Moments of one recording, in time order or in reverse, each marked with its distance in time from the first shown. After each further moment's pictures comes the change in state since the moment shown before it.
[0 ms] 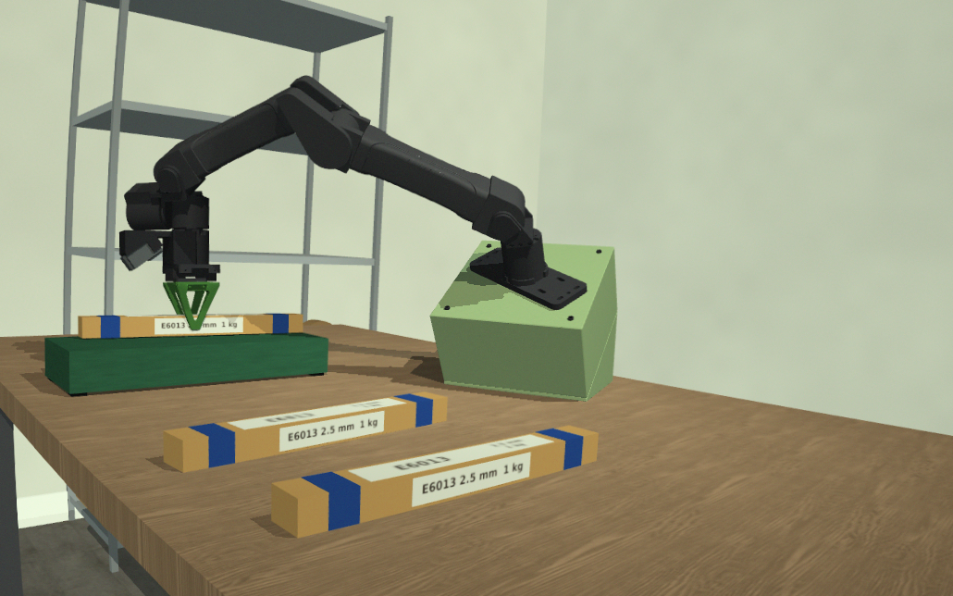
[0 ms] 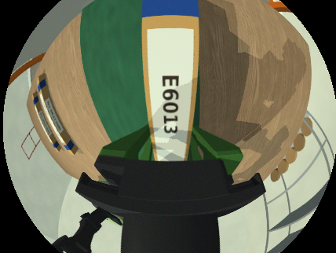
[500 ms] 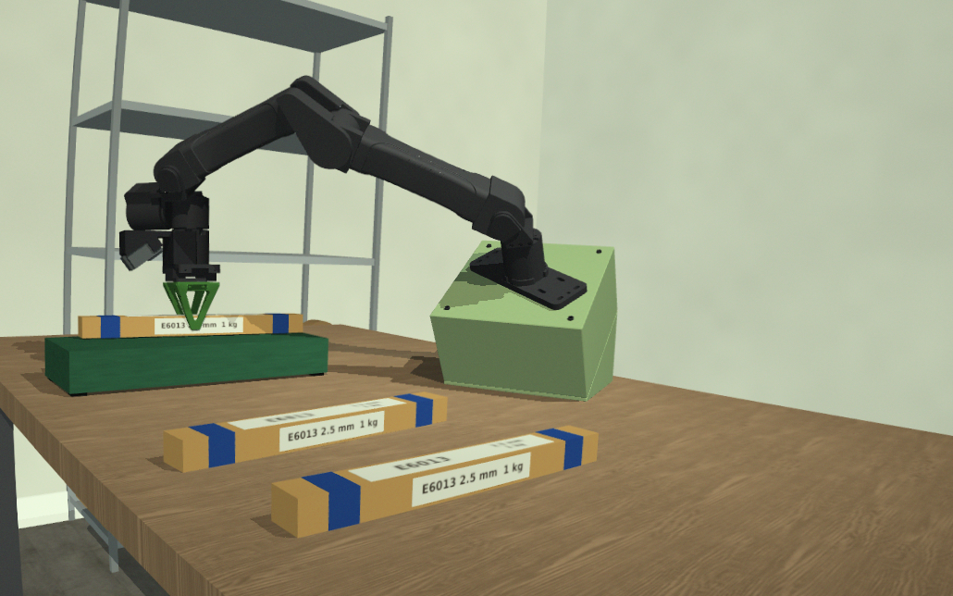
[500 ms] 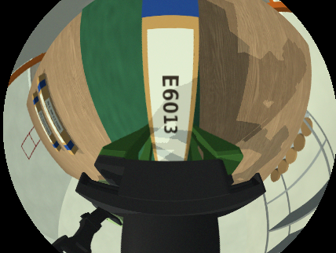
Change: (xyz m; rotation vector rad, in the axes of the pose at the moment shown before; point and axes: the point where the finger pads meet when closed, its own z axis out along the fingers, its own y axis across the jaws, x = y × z) arm 0.000 0.000 0.000 0.000 0.000 0.000
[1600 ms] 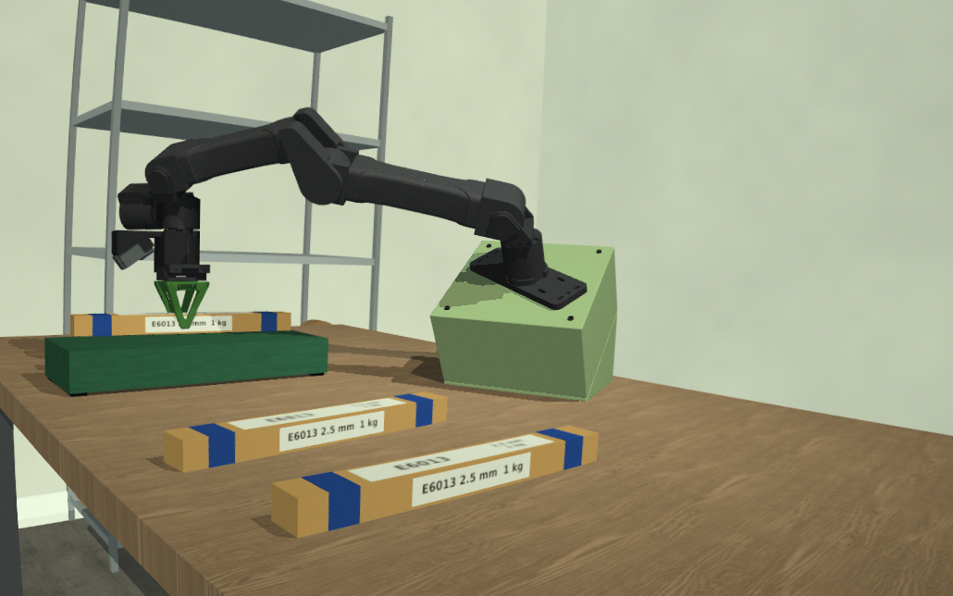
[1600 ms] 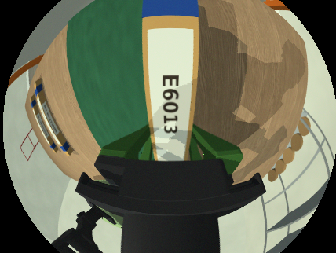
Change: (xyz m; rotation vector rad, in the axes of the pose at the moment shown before) arm -0.006 -0.033 -0.001 0.019 -0.005 -0.003
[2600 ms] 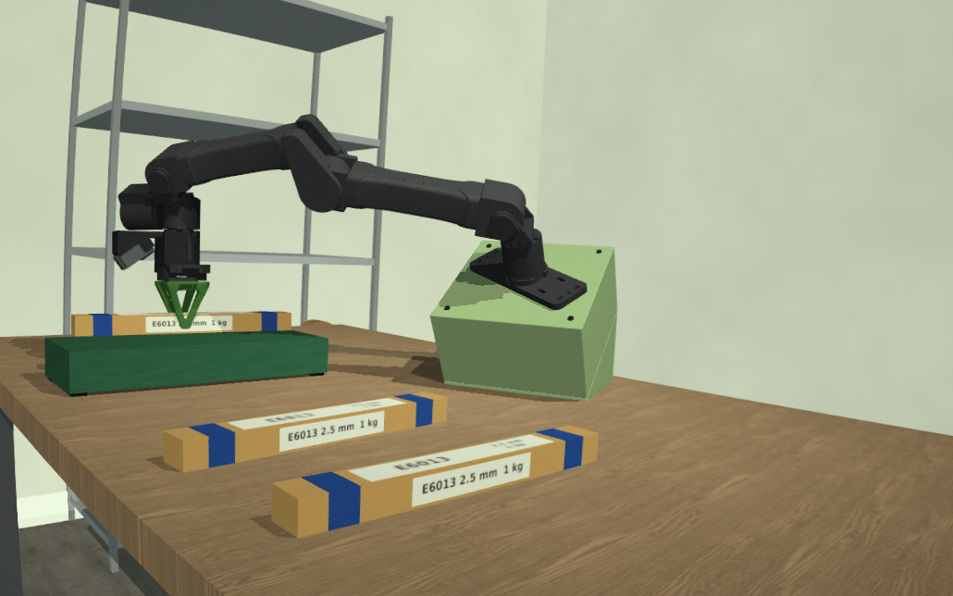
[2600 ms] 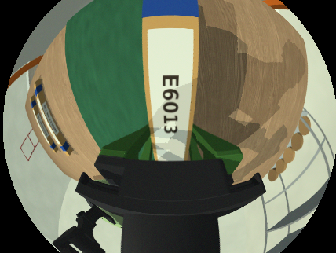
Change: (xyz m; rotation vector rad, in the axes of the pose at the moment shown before) arm 0.002 -0.004 0.000 -0.001 0.002 0.004
